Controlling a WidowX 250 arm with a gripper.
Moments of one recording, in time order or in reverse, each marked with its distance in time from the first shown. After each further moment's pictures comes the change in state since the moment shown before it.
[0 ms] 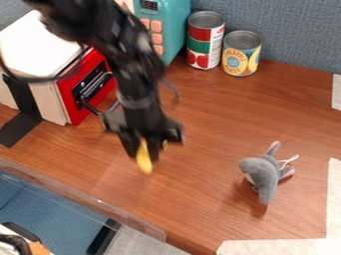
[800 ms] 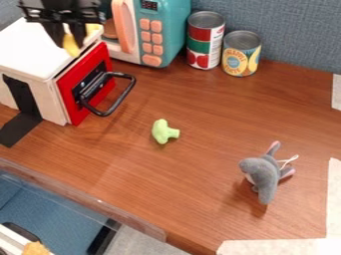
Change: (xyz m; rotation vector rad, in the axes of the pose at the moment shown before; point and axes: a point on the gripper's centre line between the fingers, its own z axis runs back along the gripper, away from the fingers) arm 0.099 0.139 0.066 0.111 -0.164 0.176
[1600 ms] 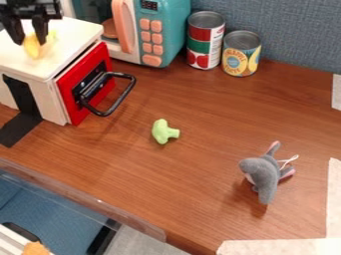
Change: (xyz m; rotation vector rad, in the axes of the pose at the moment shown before) arm 0.020 0.049 -0.014 0.091 0.155 0.109
